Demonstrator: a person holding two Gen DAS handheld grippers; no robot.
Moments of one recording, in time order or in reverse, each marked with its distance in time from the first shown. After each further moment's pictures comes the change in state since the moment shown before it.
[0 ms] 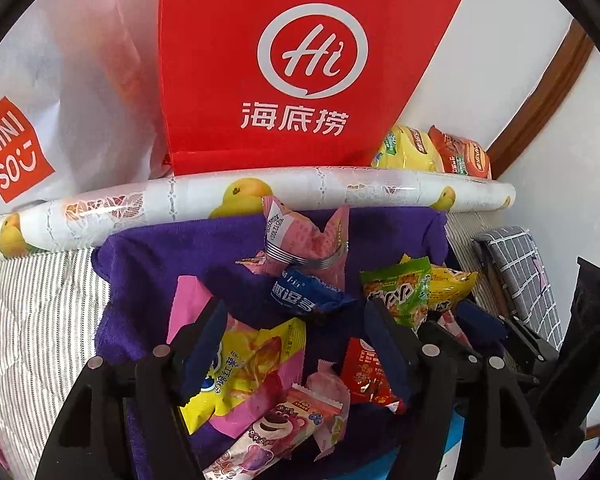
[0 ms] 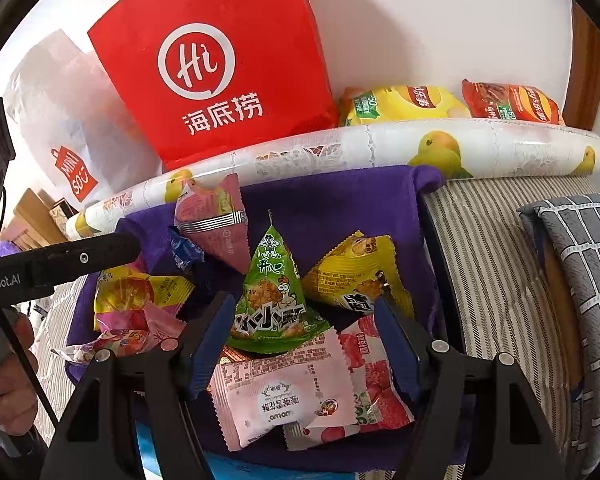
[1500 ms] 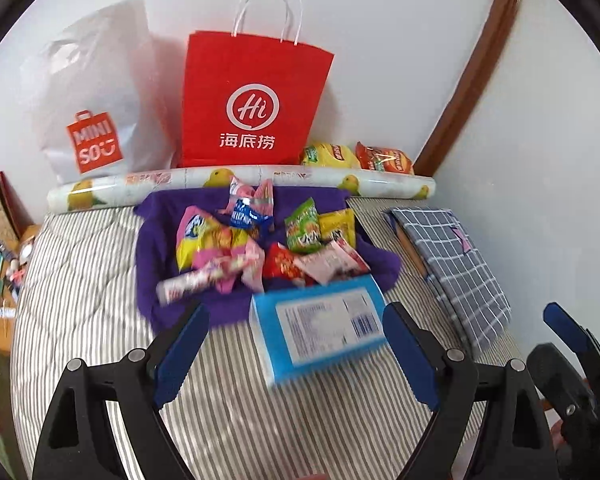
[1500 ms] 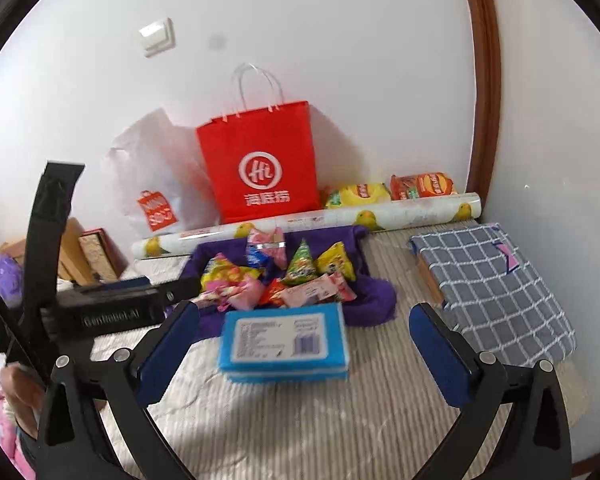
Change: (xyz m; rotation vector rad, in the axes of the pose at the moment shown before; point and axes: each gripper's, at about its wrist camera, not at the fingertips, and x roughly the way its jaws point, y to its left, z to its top) left arm -0.182 -0.063 -0.133 0.024 -0.162 -0.027; right arm -0.277 0.061 -0.107 -0.013 -0.285 -0.098
